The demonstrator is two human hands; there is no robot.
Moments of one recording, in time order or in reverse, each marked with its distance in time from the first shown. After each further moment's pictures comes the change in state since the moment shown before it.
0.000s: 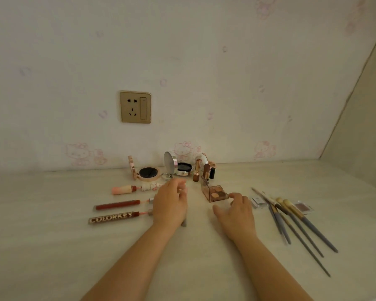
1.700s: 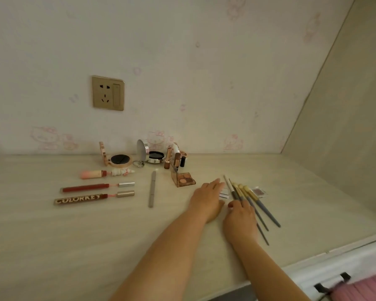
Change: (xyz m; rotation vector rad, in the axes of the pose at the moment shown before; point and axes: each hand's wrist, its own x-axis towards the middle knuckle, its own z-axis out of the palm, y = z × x) left_hand -0.027 0.087 0.126 0.251 -0.504 0.427; right_hand -0.042 0.068 -0.064 -0.285 0.102 0.044
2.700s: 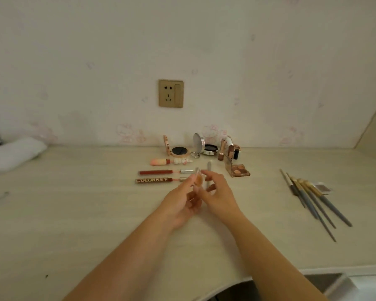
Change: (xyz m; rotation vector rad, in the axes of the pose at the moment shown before) left_hand -0.172 -0.066 -0.113 -1.649 0.299 -0.696; right_hand -0.058 -0.145 0.017 0.837 -0.376 -0.412
